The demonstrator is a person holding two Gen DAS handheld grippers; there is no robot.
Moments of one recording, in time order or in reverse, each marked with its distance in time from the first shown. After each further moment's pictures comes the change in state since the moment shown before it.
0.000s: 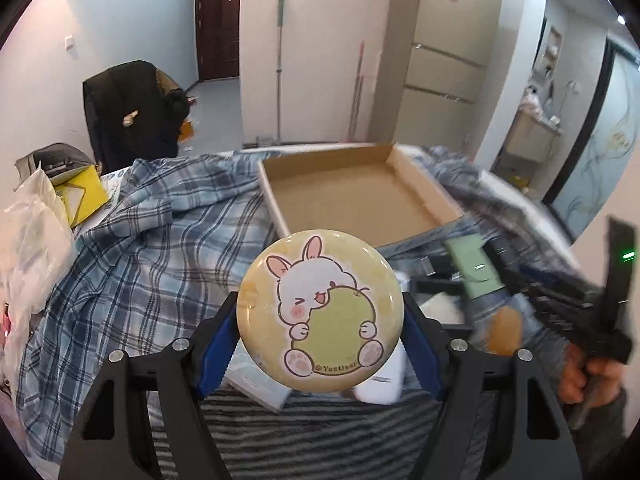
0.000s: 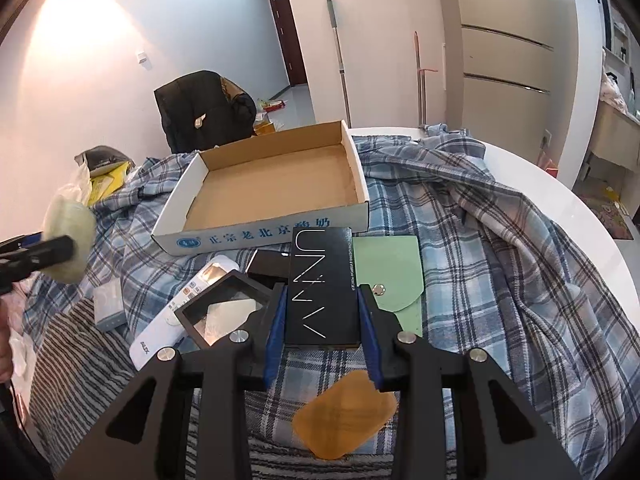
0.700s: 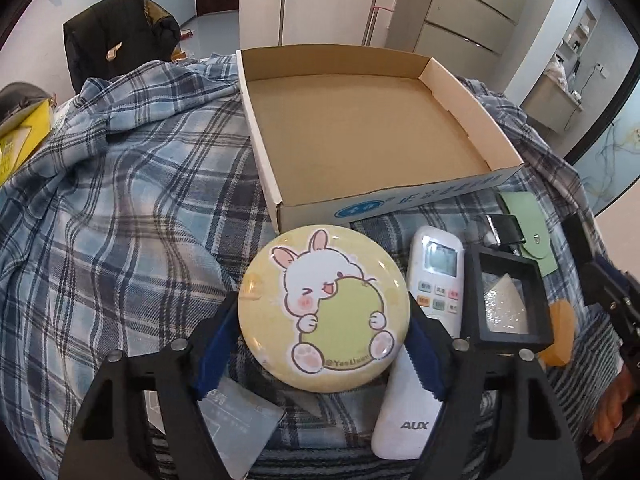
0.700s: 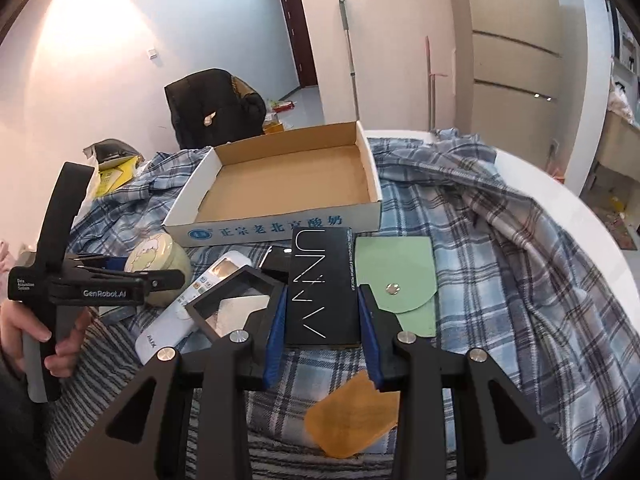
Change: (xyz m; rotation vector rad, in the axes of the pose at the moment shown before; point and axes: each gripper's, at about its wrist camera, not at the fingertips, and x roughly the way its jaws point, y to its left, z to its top) left arm 0.131 0.008 -0.014 -0.057 0.261 0.009; right arm 0.002 0.008 -0.006 -0.030 0.003 0.034
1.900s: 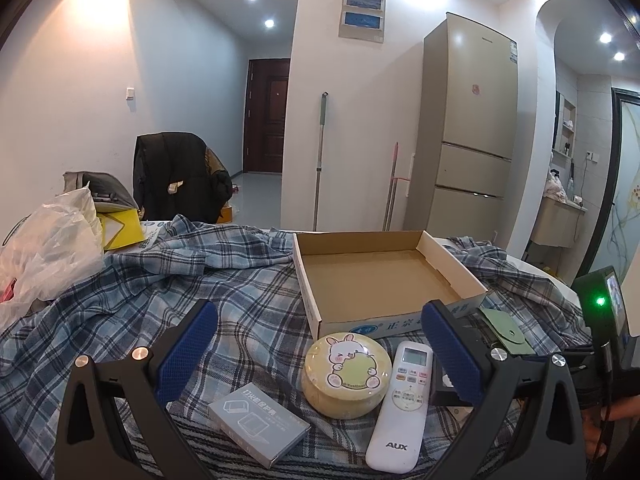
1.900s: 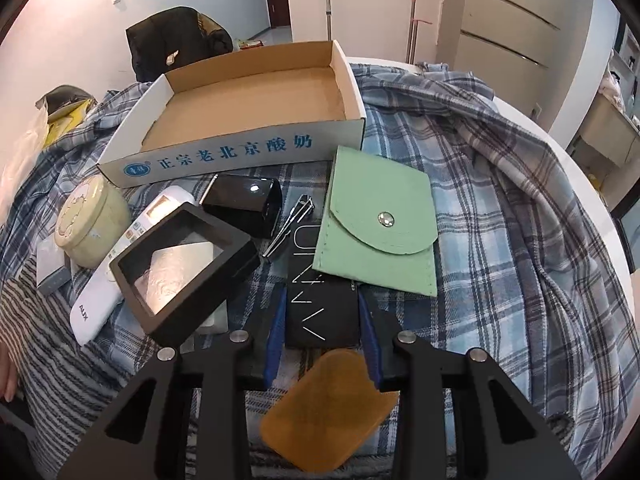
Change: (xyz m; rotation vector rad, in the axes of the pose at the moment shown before) left arm -0.114 -0.006 -0.065 -0.042 -0.693 0.108; right arm 0.049 -0.001 -0.010 -0.021 0.223 -0.151
